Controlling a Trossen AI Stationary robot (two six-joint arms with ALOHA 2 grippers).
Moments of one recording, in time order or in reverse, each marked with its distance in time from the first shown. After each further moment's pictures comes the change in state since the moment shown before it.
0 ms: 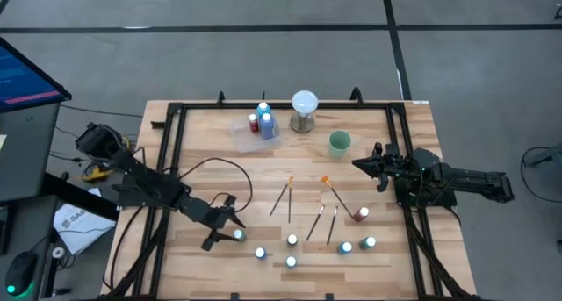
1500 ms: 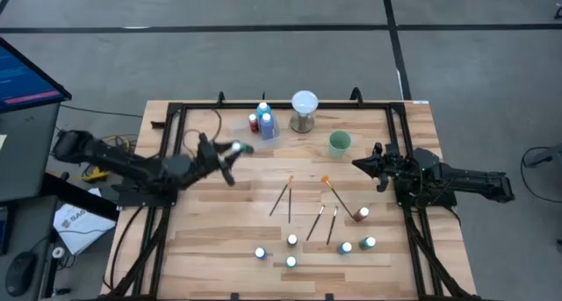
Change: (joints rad) left arm 0.385 -0.375 0.058 0.019 -0.684 0.108; right arm 0.000 0.000 0.000 0.000 0.000 -0.009
